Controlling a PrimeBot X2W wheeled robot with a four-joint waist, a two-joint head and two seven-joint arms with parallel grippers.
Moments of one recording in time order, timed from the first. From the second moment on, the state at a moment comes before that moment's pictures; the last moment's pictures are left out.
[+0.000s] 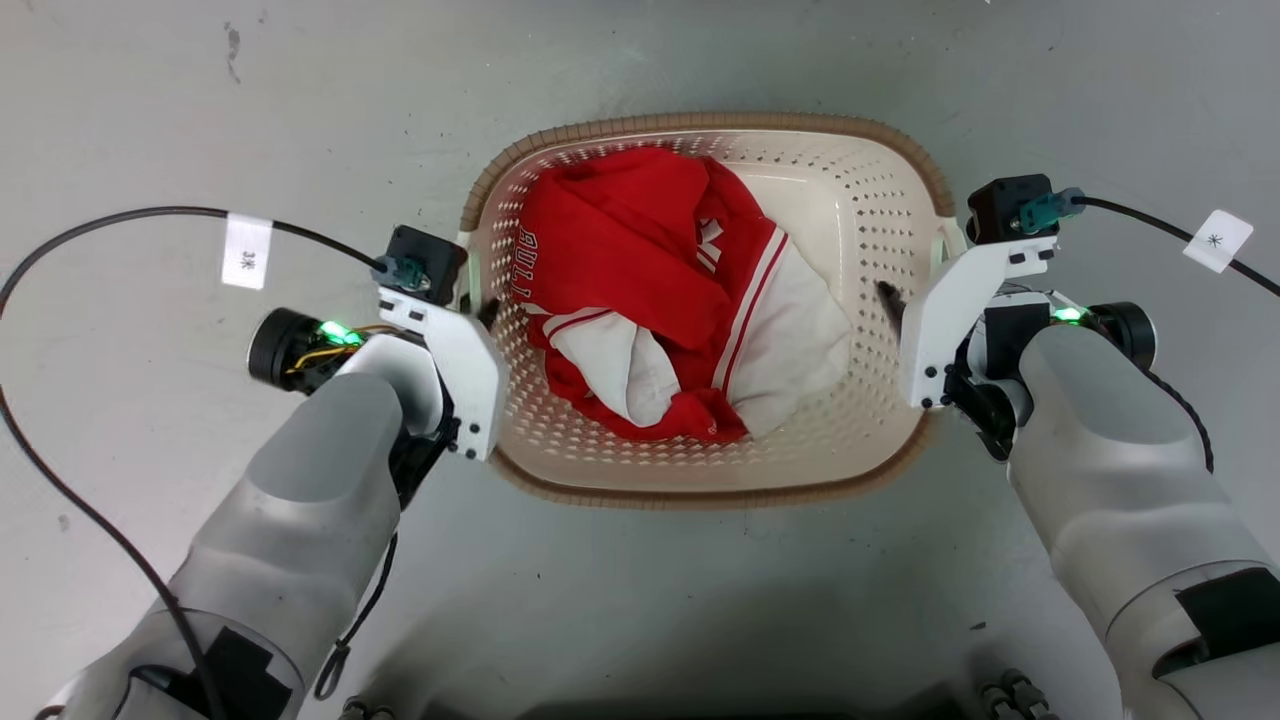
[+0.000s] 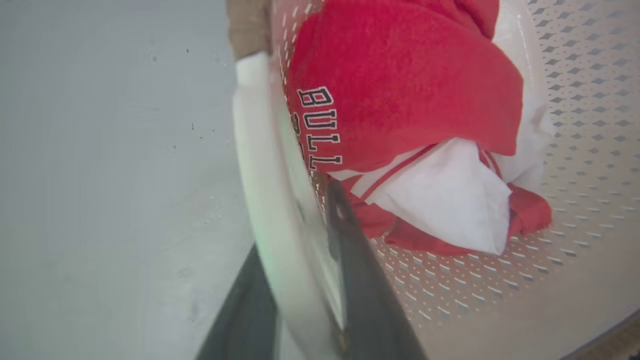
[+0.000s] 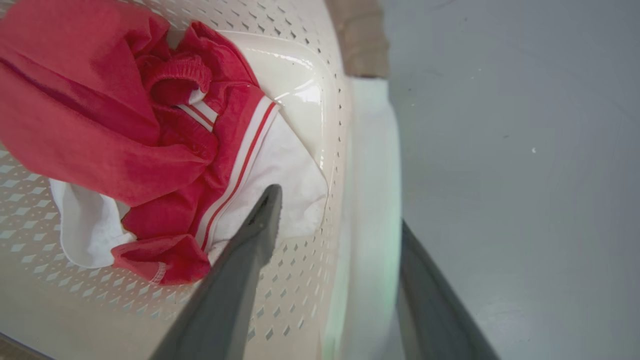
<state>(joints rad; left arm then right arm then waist) -0.94 0.23 -0.78 1.07 -0.61 -0.13 0.01 -1.00 -0.05 0.25 1.28 0.30 0.13 0.11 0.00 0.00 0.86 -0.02</state>
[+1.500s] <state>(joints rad) -0.84 0.41 -1.26 0.77 -1.16 -0.13 0.62 -0.84 -0.04 0.19 1.28 0.21 0.13 0.81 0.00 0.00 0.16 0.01</state>
